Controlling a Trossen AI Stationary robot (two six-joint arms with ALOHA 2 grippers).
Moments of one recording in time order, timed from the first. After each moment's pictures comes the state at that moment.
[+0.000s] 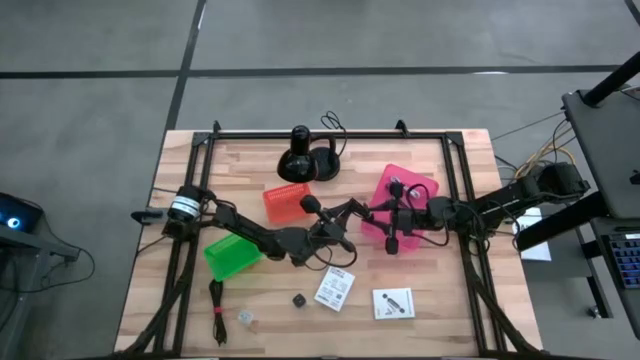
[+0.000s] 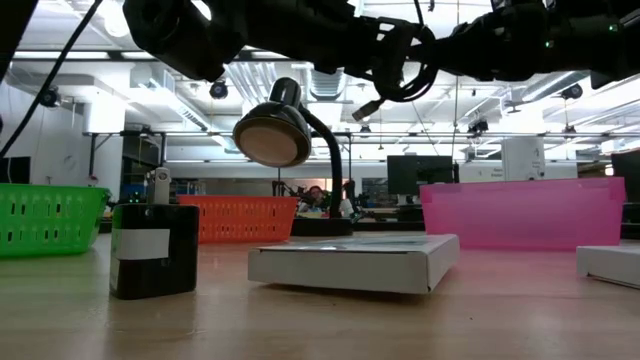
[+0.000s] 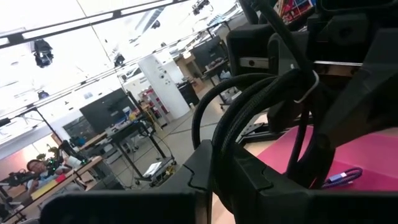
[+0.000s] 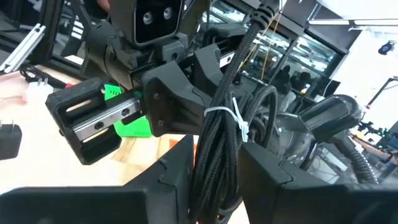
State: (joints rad) left arm -0.26 2.00 1.12 1.19 -0.98 0.71; right arm 0.15 1.20 0.32 0.90 0.23 -0.41
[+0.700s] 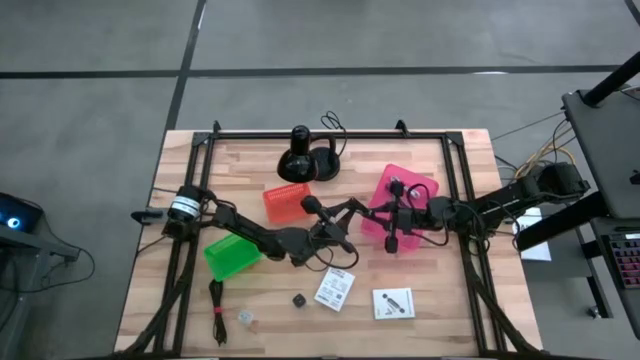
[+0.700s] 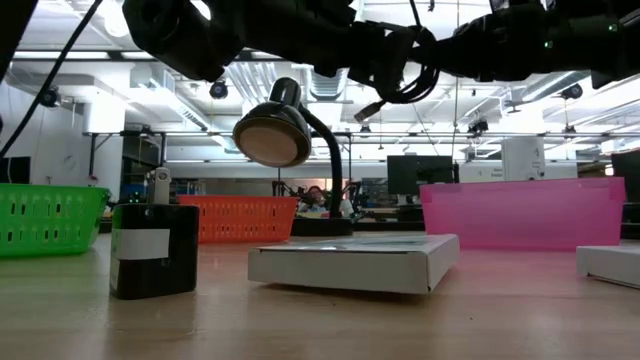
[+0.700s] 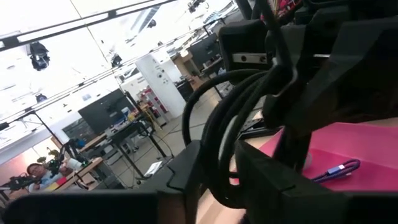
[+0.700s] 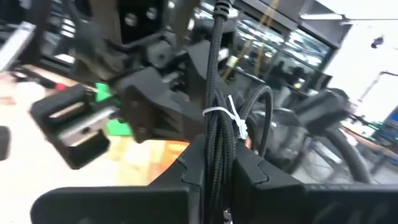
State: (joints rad) left arm -0.26 2.00 1.12 1.16 -0.98 0.71; right arm 0.15 1.20 0.32 0.90 0.28 -0.39
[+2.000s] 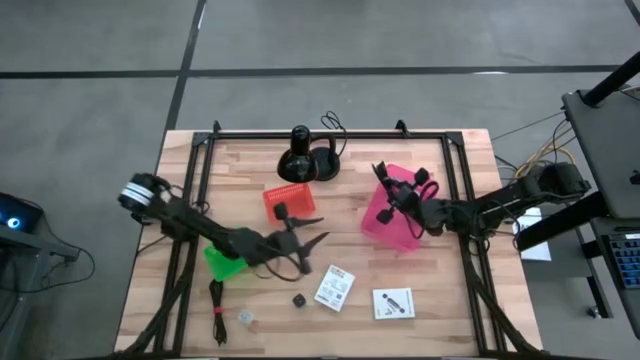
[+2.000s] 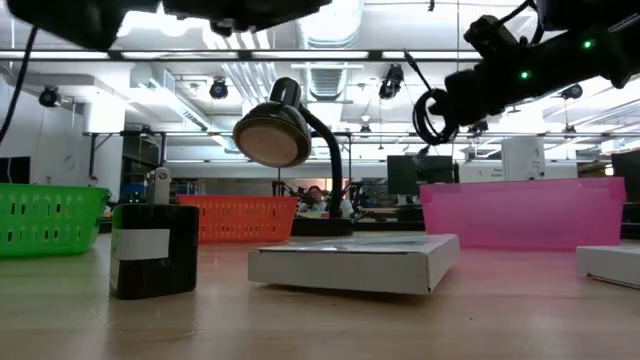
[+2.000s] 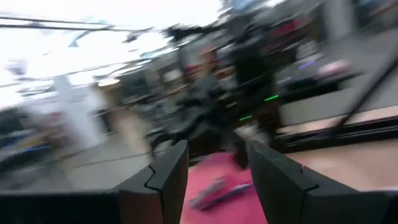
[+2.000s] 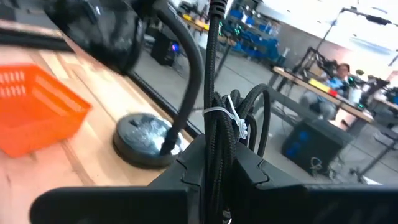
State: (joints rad) left arm -0.39 1.61 0.71 1.16 -0.72 0.44; right arm 0.15 1.19 0.32 0.70 0.99 -0.20
